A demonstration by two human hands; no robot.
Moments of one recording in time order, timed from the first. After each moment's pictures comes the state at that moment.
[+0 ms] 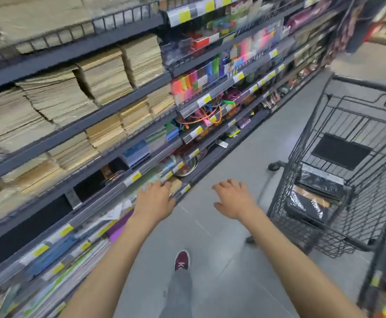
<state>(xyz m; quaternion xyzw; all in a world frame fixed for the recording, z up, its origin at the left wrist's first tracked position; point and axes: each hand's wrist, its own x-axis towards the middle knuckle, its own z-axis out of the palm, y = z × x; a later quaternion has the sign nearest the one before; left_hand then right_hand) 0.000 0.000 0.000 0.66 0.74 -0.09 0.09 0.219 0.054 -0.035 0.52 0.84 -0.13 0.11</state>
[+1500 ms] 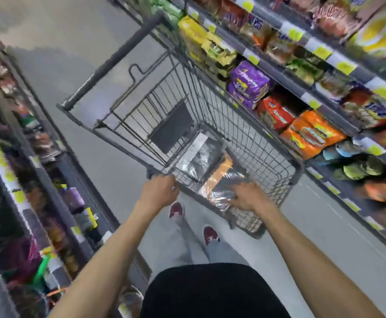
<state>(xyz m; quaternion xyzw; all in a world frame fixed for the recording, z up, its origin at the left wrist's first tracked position) 0.487 0.535 -0.144 0.95 0.09 -0.29 0.09 0.542 0.262 -0.213 0.89 0.18 -0.42 -0.02</state>
